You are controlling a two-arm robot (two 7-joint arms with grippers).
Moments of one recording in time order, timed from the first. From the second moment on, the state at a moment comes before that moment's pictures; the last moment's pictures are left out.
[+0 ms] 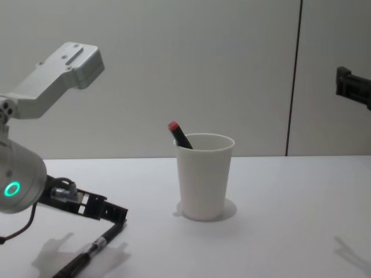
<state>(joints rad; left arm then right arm) -0.27 0.37 0.34 -1.78 -0.38 0.88 0.12 0.02 0.30 -0.28 -1.82 0.05 -0.10 -0.21</state>
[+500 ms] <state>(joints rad) -0.24 0.41 0.31 -1.80 -0.43 0.92 0.01 0.02 0.30 -0.28 -1.82 0.05 -0.10 -0.21</state>
